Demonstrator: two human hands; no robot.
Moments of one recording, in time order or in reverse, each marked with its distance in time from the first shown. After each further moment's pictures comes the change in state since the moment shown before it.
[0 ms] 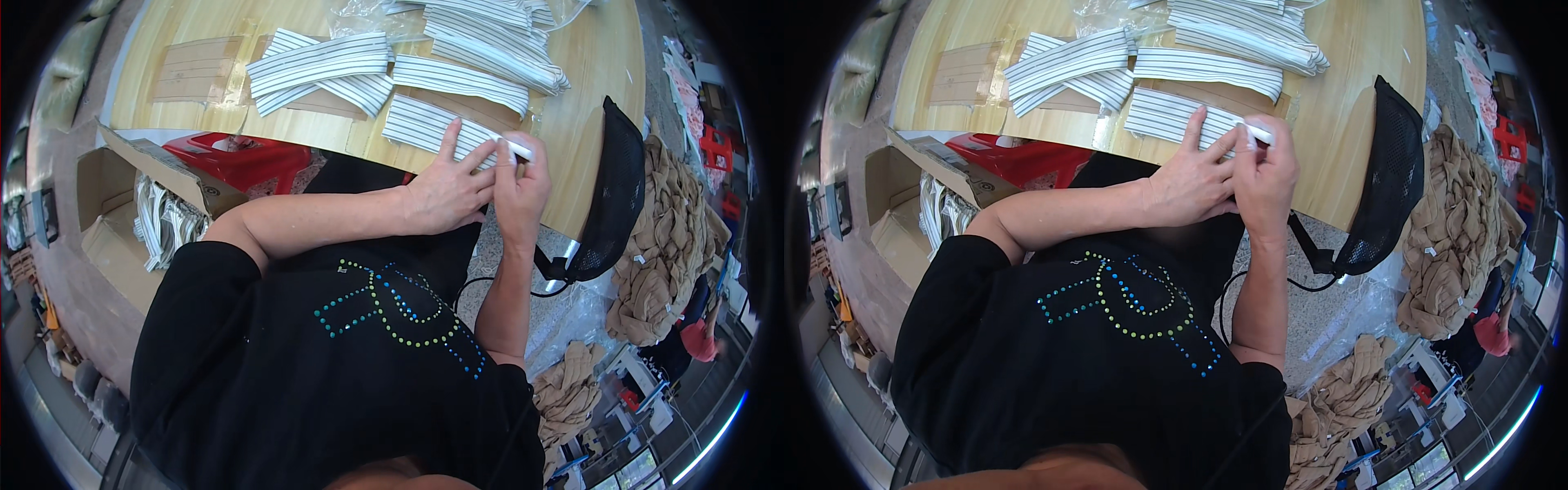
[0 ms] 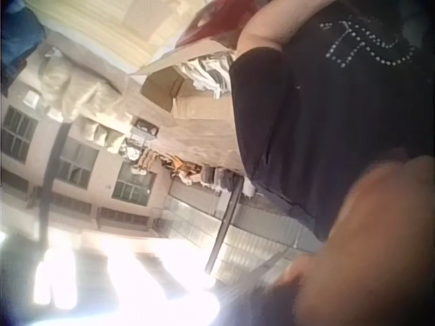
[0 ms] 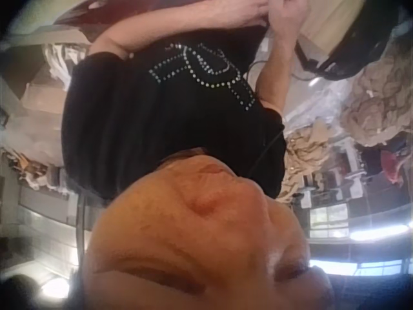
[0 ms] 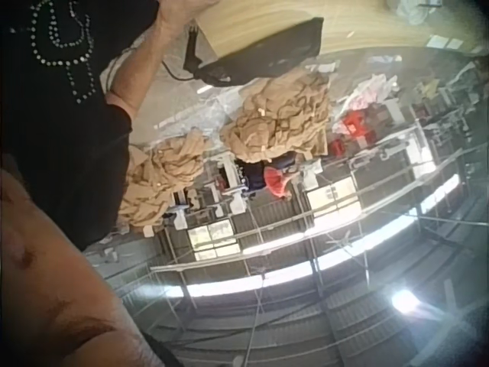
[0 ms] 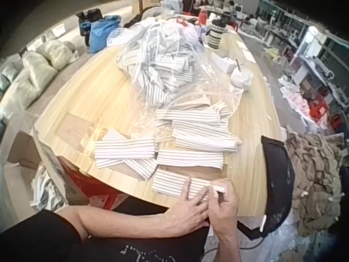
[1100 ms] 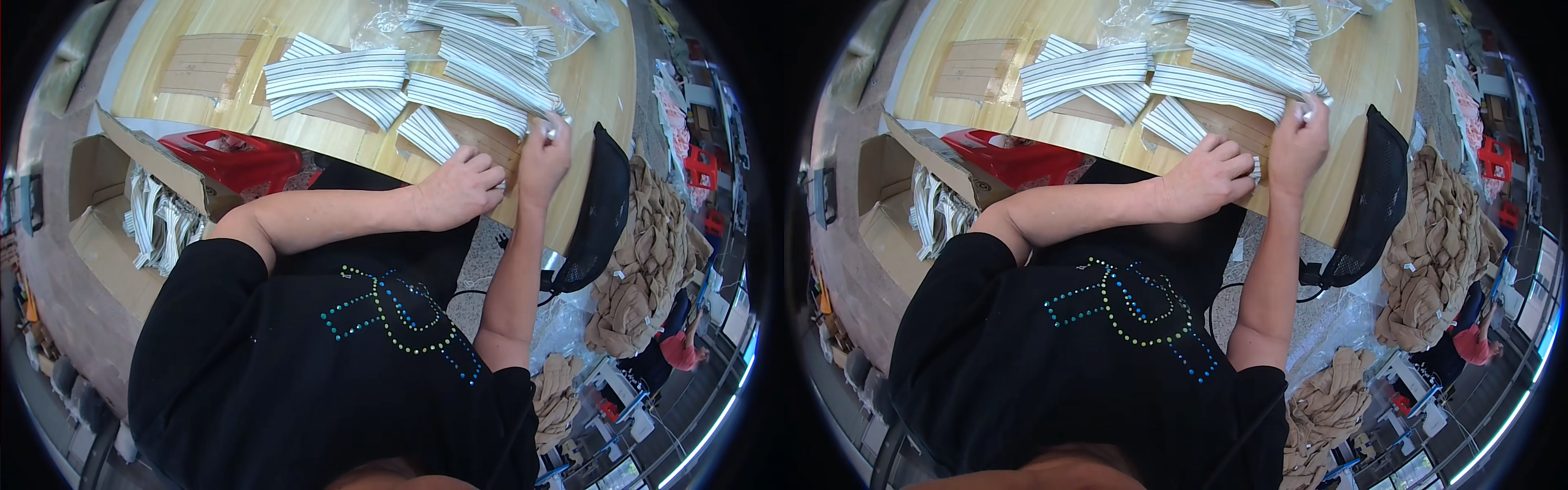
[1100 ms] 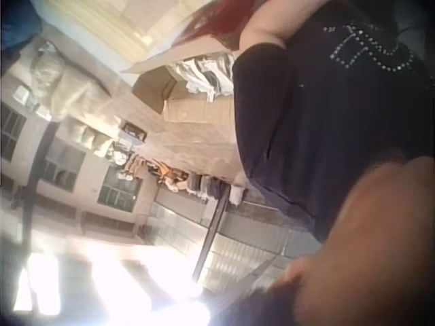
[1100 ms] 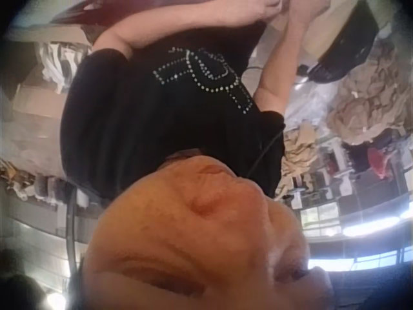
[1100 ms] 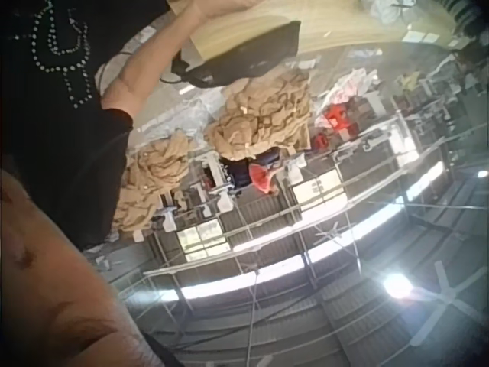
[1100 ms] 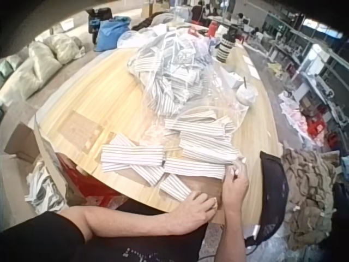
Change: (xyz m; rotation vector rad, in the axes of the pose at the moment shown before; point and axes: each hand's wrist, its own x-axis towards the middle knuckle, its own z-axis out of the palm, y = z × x) left_hand 0.013 -0.018 -0.002 -0.129 0.355 0.024; right_hand 0.070 0.024 0.009 -0.245 0.228 -0.027
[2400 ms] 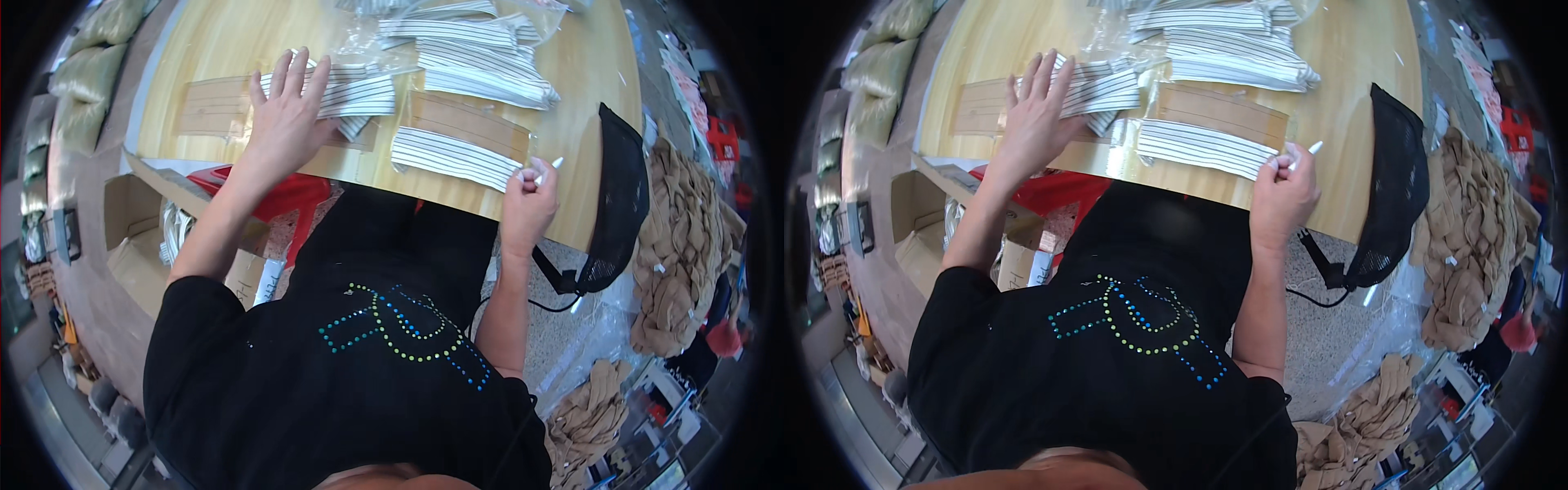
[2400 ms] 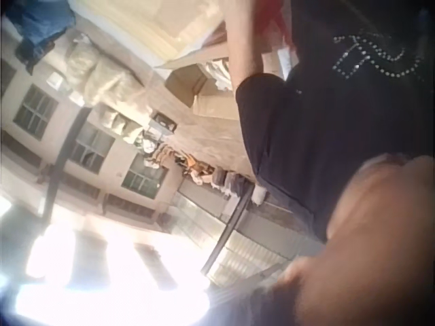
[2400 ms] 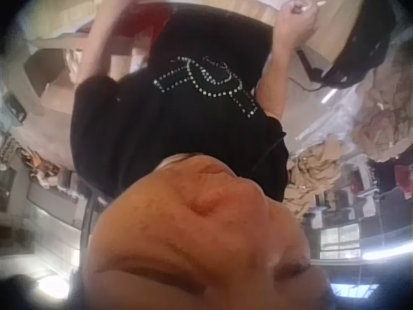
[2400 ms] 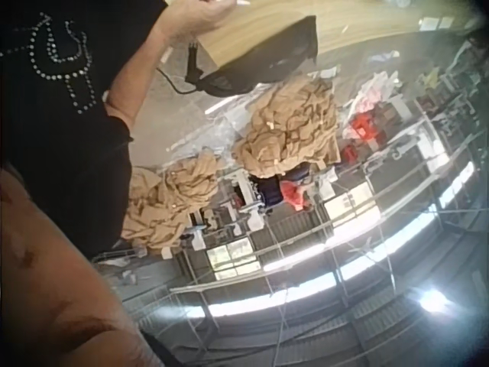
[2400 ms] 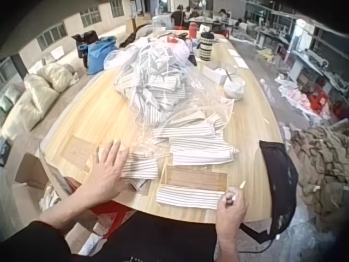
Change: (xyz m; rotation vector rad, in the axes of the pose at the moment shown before) left_hand -0.046 -0.088 -0.148 0.661 -0.197 -0.452; right_hand -0.069 0.022 -0.020 -0.166 0.041 0.171
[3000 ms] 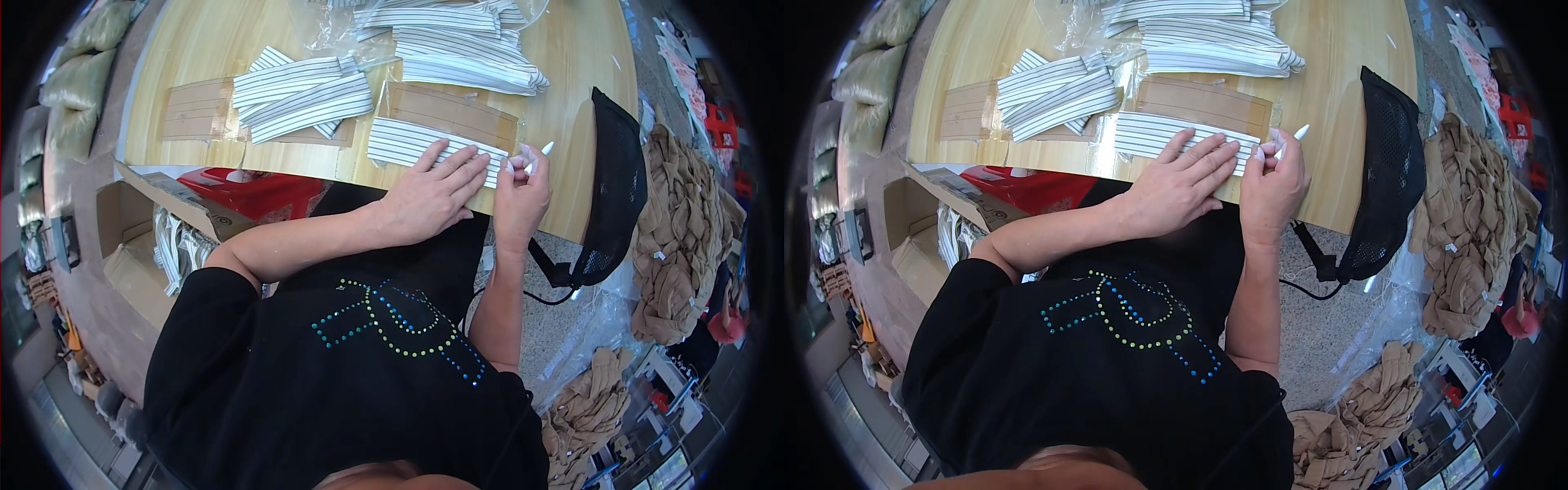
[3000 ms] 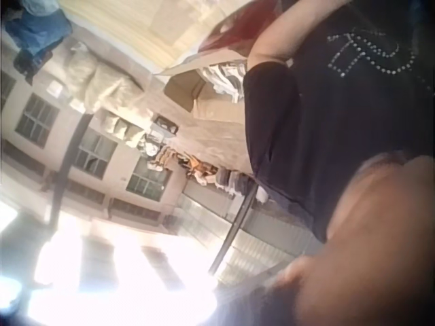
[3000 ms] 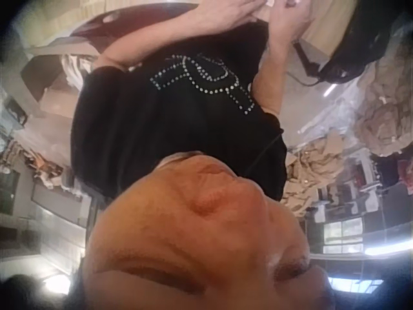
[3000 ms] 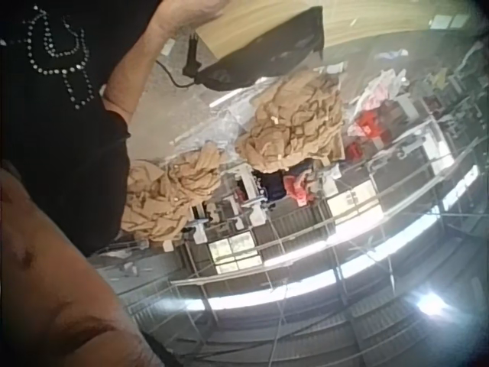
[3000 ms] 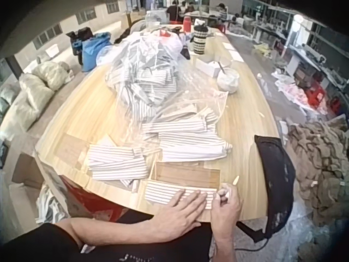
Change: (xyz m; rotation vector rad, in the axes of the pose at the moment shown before) left_hand -0.007 0.165 0.042 -0.510 -0.057 0.479; right_hand 0.001 -0.003 -0.014 0.069 -0.077 0.002
